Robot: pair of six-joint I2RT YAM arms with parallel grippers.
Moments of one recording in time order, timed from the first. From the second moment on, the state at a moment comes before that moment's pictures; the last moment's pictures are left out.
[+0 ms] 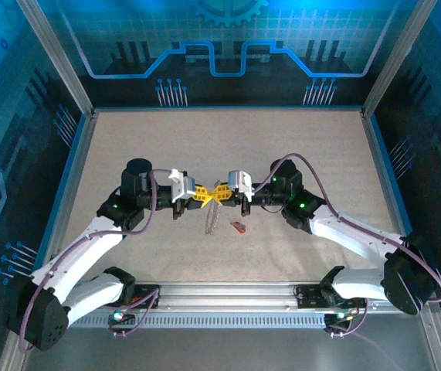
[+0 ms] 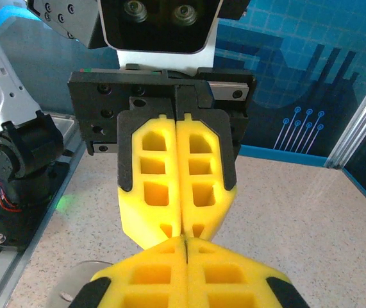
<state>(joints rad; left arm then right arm) -0.39 1.01 0.71 -0.04 0.94 0.41 0.71 1.24 0.78 0.29 -0.73 -0.34</state>
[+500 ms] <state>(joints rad) -0.40 1.00 0.71 -0.06 0.91 0.45 0.72 1.14 0.79 0.01 -0.63 -0.56</state>
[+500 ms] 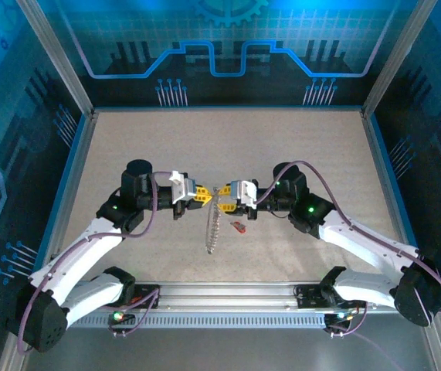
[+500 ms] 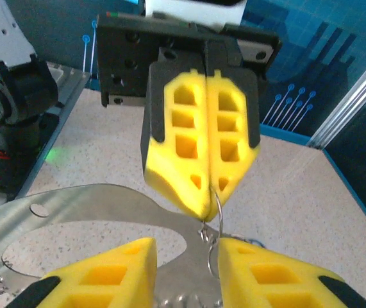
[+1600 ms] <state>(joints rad) -0.41 1.00 0.65 0.08 0.93 0.40 0.74 1.19 0.79 0.14 -0.61 -0.46</state>
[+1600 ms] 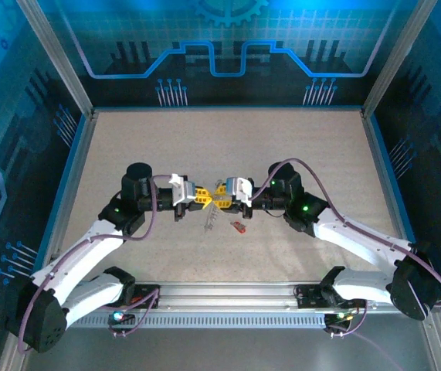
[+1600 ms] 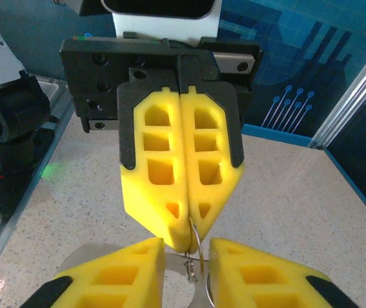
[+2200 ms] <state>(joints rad) -0.41 1.00 0.62 0.24 0.98 0.30 0.74 1.14 0.70 0.28 -0.57 -0.40</state>
